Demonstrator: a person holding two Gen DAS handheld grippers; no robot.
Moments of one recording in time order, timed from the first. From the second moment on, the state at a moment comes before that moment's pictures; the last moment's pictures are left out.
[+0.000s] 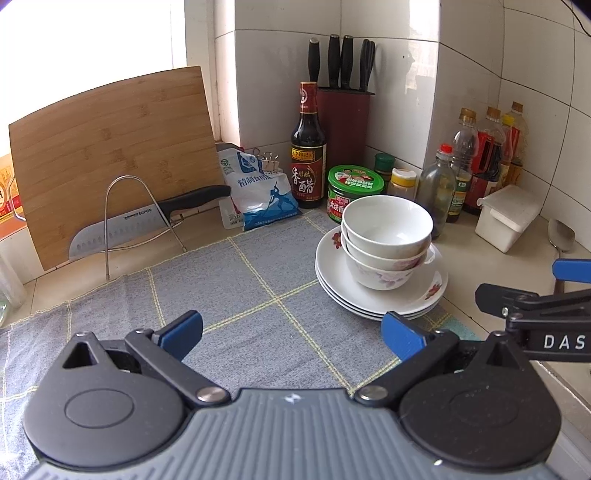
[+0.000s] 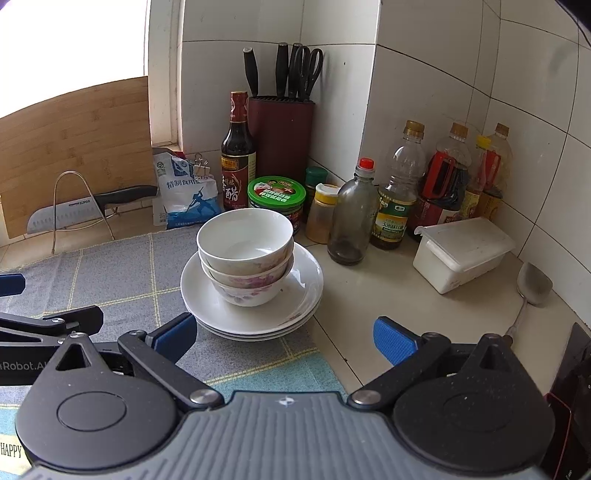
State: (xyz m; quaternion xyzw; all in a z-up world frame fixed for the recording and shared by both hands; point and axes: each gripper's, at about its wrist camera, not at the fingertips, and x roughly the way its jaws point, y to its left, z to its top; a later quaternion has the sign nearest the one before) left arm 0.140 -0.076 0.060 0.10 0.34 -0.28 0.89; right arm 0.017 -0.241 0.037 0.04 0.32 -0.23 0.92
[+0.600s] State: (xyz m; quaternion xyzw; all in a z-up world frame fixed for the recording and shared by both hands) left arm 0.141 -0.073 0.062 0.10 0.34 -0.27 0.90; right arm 0.018 -0.237 0.043 0.04 0.32 -0.23 0.92
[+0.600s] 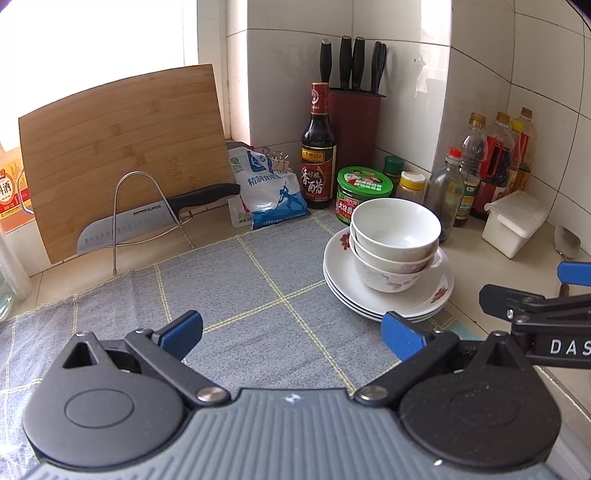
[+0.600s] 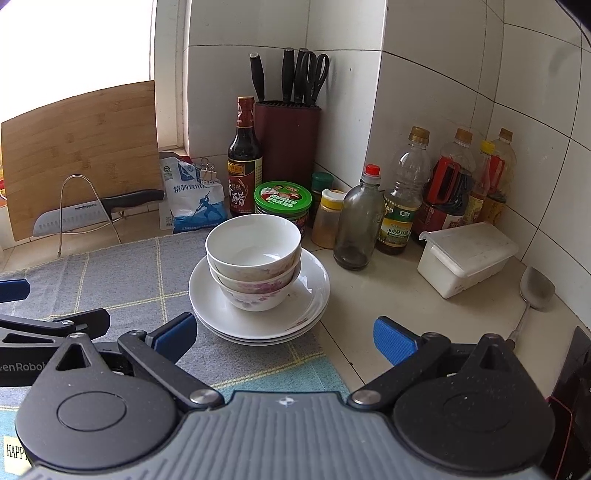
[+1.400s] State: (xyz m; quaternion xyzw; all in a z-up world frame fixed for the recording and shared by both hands) left arm 0.144 -0.073 0.063 0.09 0.34 -0.27 0.90; right arm 0.019 -0.235 0.044 0.04 0.32 -0.23 0.92
